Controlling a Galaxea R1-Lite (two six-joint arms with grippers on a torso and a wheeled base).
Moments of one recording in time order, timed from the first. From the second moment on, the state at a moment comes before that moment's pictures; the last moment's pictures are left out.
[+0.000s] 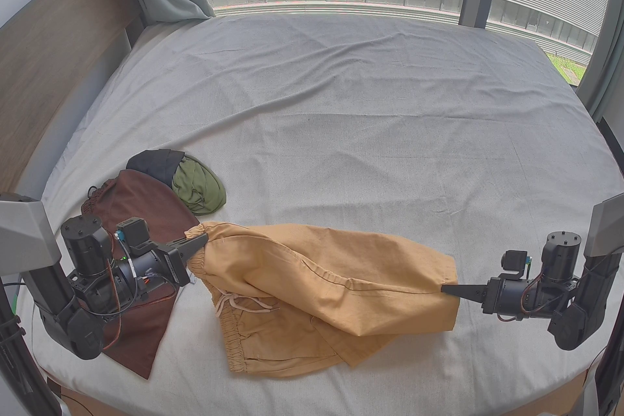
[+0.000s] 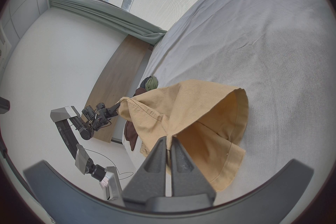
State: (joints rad) left arm -0.17 2.02 -0.28 -1.55 -0.43 -0.27; right arm 0.14 2.12 -0.17 -1.54 0.78 0.50
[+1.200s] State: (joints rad) left arm -0.18 2.01 -0.28 -1.55 -0.43 -0.27; right arm 0.22 2.31 -0.31 -1.54 0.77 0.41
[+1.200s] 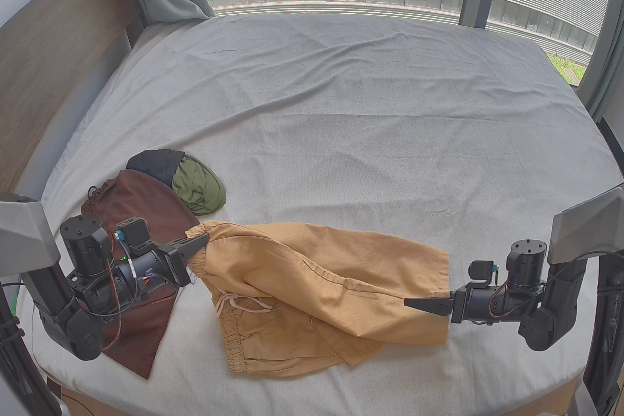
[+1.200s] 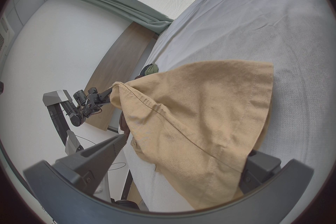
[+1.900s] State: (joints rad) left arm -0.18 2.01 -0.28 -1.55 -0.43 -0.27; right arm 0.24 2.32 -0.34 -1.55 0.77 0.41
